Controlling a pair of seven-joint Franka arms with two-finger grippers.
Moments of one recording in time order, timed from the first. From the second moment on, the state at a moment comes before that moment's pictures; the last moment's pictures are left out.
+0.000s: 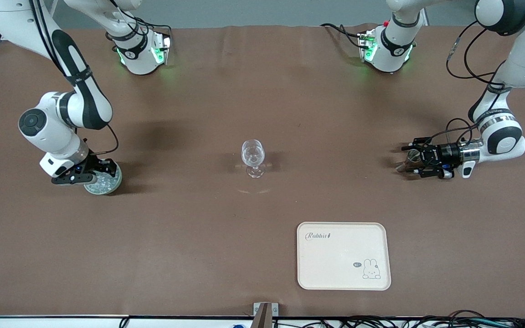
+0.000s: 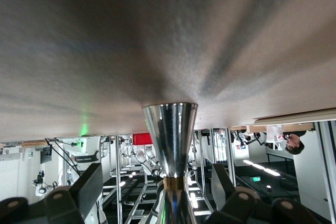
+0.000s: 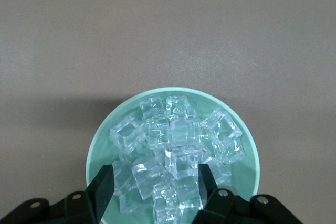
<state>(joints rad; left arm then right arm) 0.32 0.71 0.14 -2.01 -1.12 1.62 -0.27 -0.02 0.28 -0.06 -2.32 0.00 2.69 -0.16</state>
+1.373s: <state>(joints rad) 0.33 0.72 0.14 -2.01 -1.17 1.56 -0.27 -0.02 0.30 -0.07 -2.27 0.00 2.59 -0.16</state>
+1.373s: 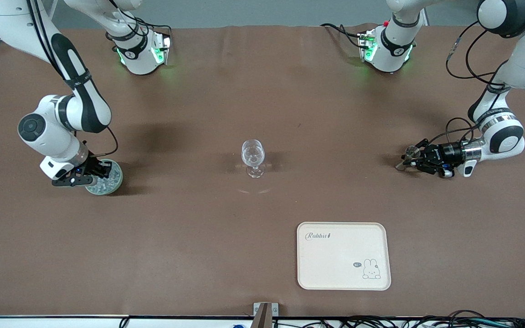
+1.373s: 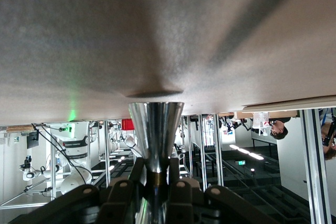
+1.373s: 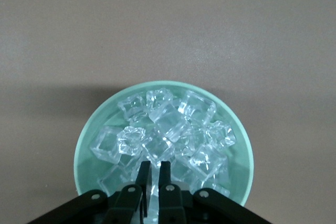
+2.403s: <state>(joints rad) 0.34 0.64 0.09 -1.95 -1.17 1.42 -0.34 -0.02 0.35 -0.07 -2.15 0.00 2.53 -0.16</state>
